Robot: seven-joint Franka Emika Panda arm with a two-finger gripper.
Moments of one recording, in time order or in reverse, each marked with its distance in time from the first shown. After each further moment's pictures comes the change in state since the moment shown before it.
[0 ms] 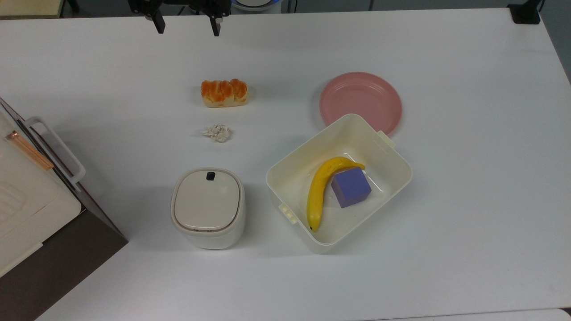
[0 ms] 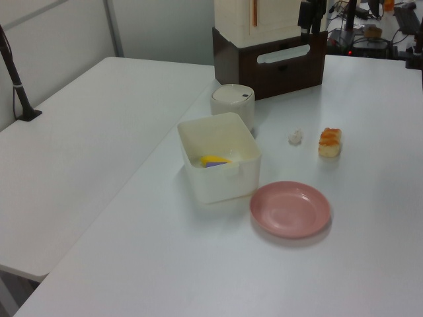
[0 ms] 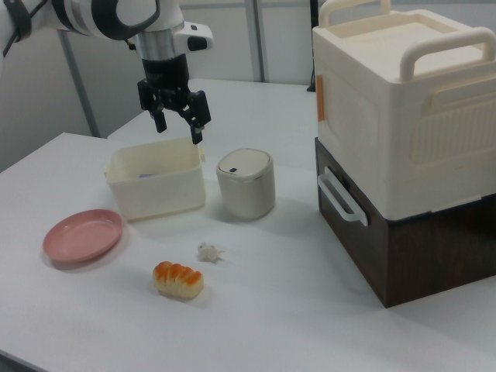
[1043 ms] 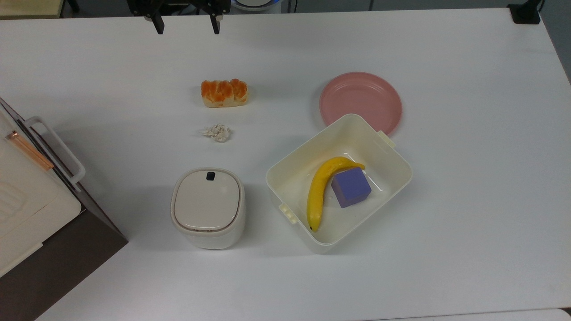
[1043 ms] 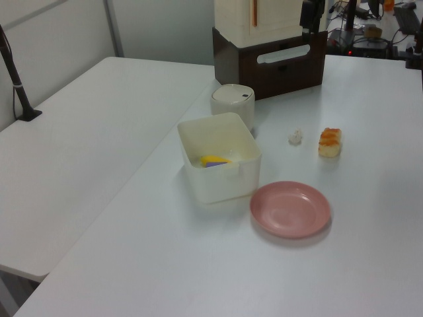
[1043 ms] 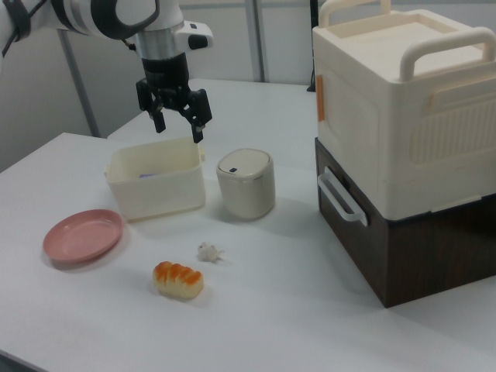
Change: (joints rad) arm 0.000 -0.002 -0.001 0.000 0.000 0.000 -0.059
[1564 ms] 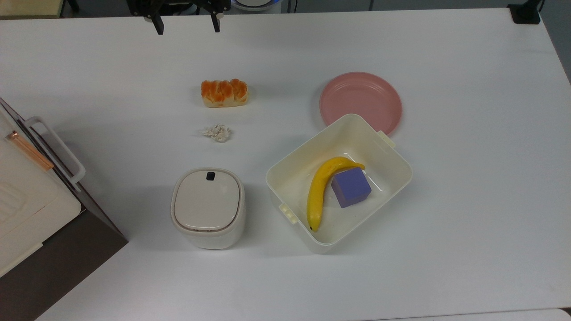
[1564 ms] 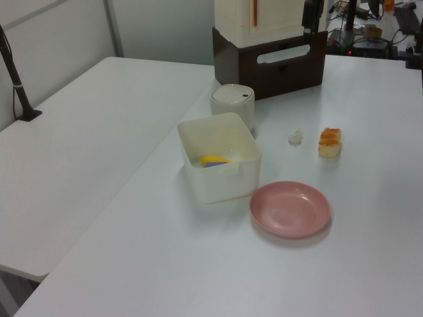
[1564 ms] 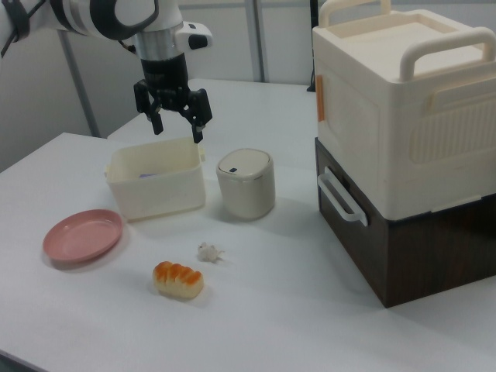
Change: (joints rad) arm 0.000 -0.005 0.001 -0.008 0.000 0.000 -0.072
